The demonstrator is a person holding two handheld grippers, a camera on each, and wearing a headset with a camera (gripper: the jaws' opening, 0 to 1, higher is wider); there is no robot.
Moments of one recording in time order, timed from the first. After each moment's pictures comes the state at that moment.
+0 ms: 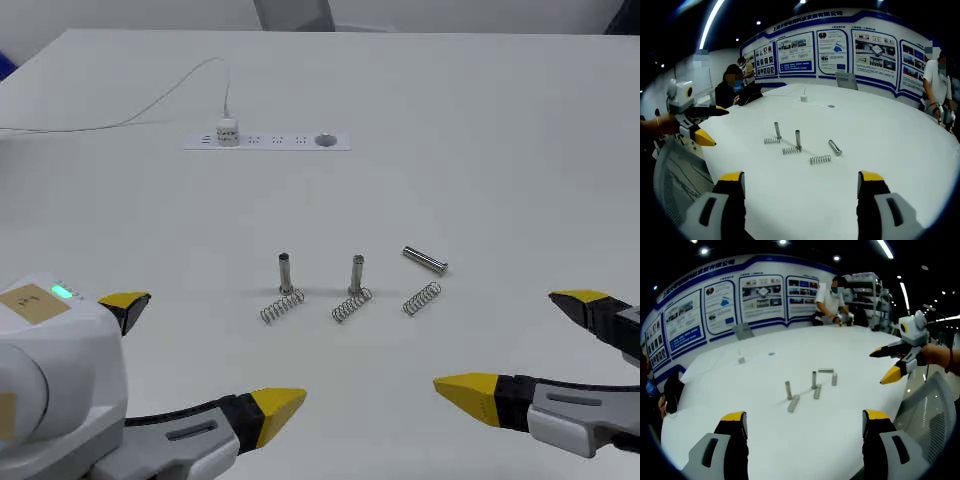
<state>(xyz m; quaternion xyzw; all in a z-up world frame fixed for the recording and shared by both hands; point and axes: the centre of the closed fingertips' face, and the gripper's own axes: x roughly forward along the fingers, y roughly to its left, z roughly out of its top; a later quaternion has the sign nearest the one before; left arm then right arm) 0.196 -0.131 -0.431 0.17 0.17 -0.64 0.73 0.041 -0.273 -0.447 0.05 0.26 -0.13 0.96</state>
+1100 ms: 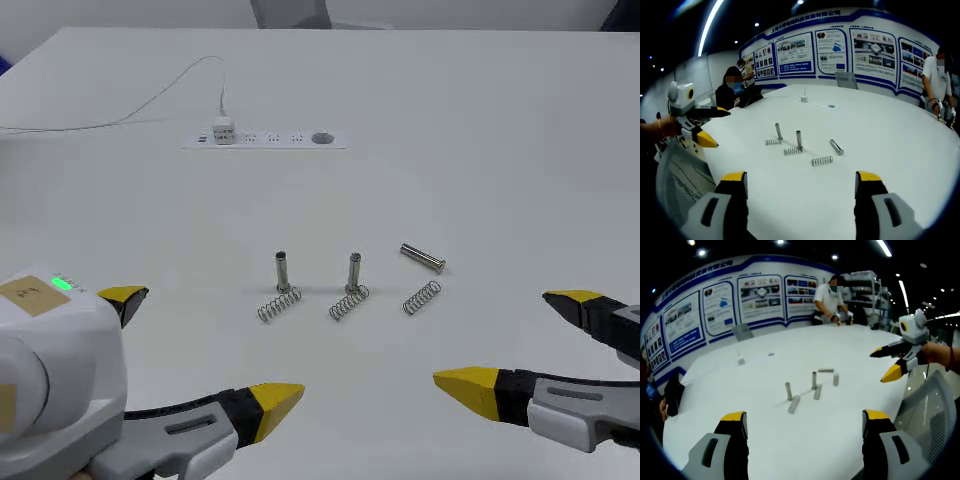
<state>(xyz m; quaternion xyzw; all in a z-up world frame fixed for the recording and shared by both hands) 0.196 -0.134 -0.429 0.17 0.17 -0.64 0.73 0.040 -0.273 -0.445 0.07 0.25 -0.13 0.96</state>
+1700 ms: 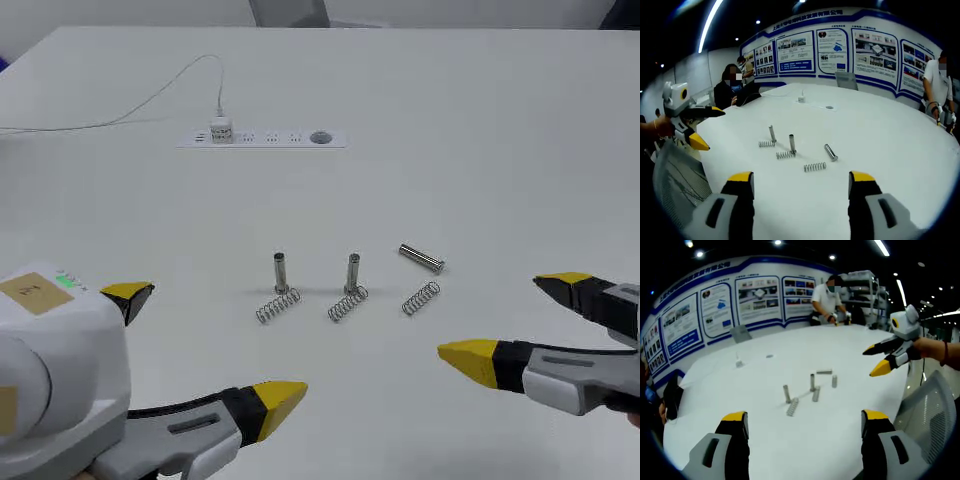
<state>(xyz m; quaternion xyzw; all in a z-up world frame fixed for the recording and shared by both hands) 0.193 -0.139 -0.426 0.18 0.16 -0.65 0.72 0.053 -0.297 -0.443 0.05 0.26 -0.13 0.95</state>
